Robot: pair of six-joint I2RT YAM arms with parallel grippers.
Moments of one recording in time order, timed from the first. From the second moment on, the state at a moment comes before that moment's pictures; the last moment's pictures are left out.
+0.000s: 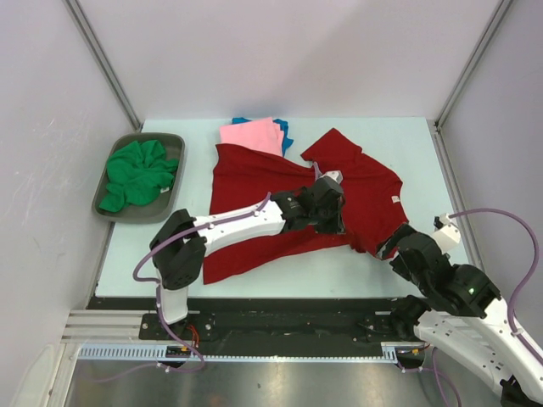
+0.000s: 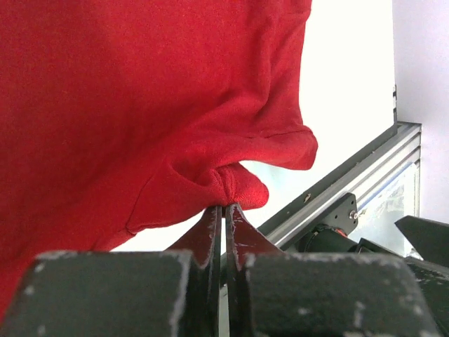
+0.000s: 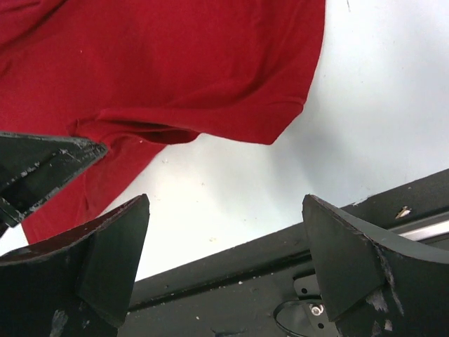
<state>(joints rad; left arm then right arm) -1.05 1.87 1.51 -0.41 0.00 -0.86 0.72 0.48 0.81 -1.20 0.55 1.17</state>
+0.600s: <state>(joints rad) -0.88 1.97 1.45 -0.28 0.15 -0.86 0.79 0.78 0.65 -0.94 0.43 1.11</state>
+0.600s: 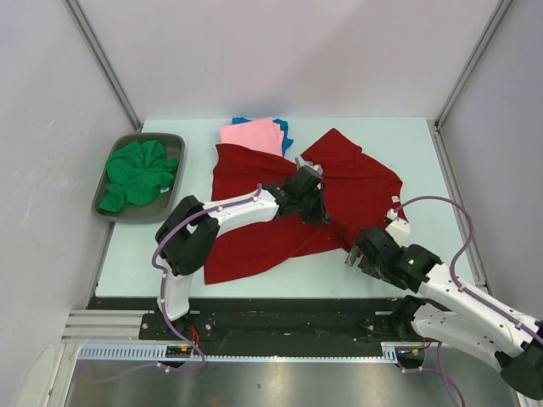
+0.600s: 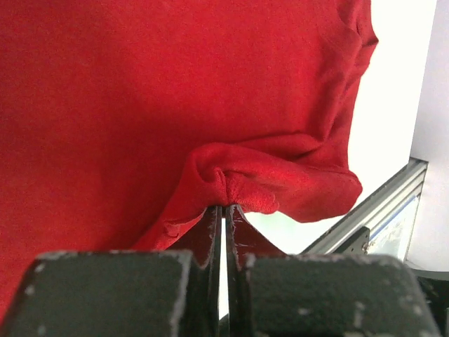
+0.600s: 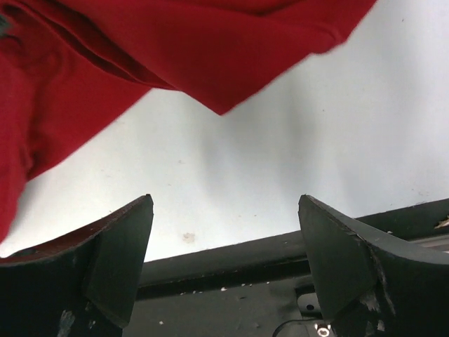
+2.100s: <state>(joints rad) -0.74 2.01 1.22 -0.01 0.33 -0.92 0.67 1.10 0.58 -0.69 0.36 1.04</state>
